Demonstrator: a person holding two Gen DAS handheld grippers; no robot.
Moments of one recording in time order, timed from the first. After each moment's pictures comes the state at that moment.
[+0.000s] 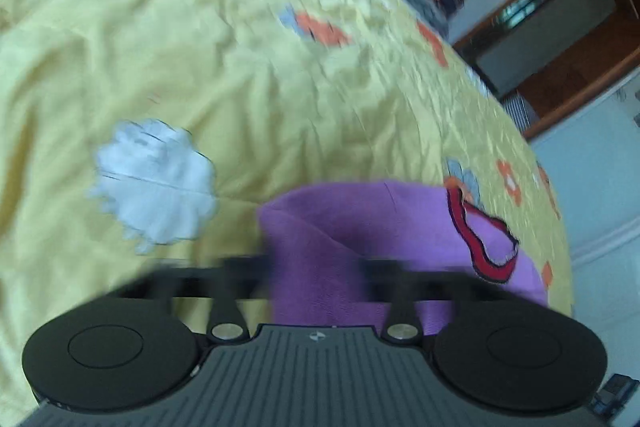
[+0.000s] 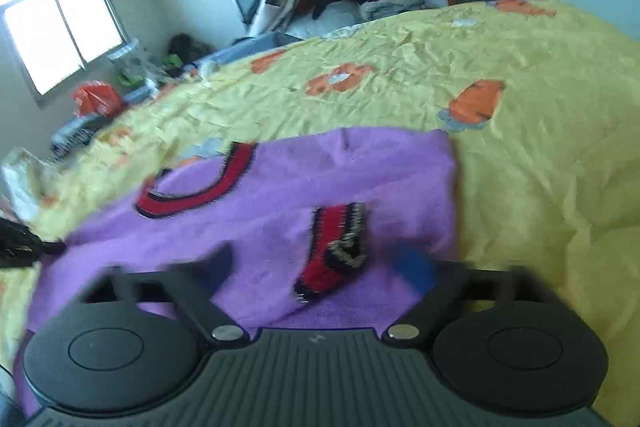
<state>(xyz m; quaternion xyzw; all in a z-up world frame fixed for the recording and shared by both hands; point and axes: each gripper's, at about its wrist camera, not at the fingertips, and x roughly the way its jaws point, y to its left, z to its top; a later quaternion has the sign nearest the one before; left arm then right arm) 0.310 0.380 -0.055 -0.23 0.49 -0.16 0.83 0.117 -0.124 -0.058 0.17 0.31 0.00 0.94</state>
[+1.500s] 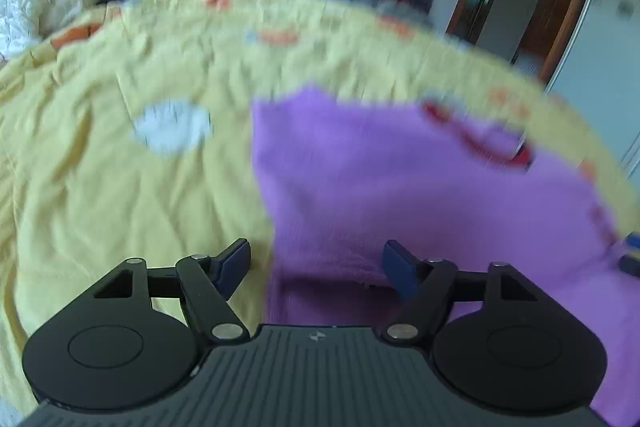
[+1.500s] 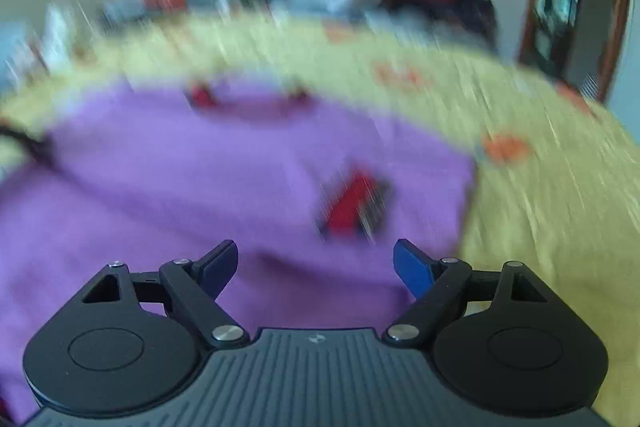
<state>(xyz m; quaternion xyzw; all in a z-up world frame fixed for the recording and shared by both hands) 0.171 0.328 -0.055 -0.05 0.38 -0.12 0.91 0.081 -0.096 -0.065 -0.05 0.35 0.07 0.93</state>
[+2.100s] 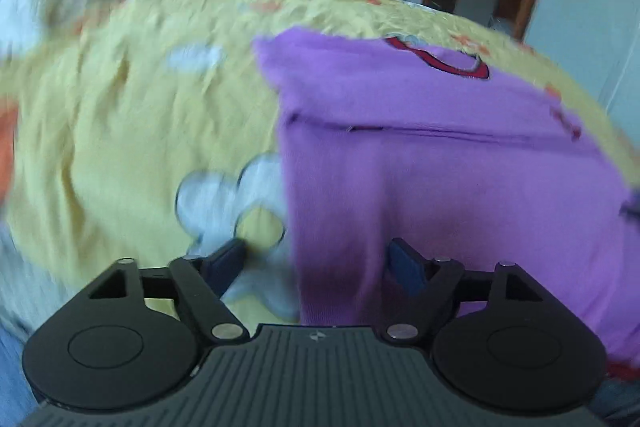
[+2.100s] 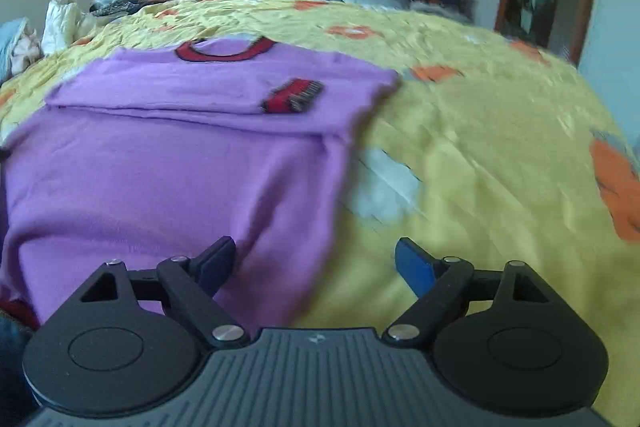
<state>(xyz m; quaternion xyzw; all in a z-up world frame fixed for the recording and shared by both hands) 0.061 0.369 -0.075 -0.05 0.40 -0.15 0.90 -0.036 -0.154 -0.061 -0.01 0.36 0.06 0.93</state>
